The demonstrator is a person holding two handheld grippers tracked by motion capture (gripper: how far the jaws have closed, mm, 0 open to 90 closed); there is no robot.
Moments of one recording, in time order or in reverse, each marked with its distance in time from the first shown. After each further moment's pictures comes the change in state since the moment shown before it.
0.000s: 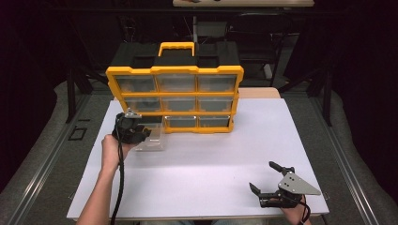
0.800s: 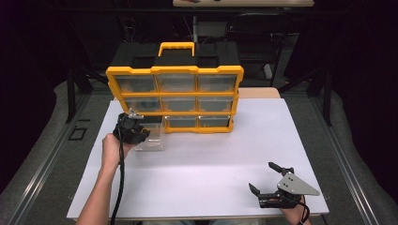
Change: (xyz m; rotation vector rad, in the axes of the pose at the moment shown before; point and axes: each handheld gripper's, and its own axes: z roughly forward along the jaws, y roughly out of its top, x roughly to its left) left arm 0.002 0.001 0.009 0.054 0.045 0.042; right arm 0.001 -0.002 0.001 0.009 0.000 0.000
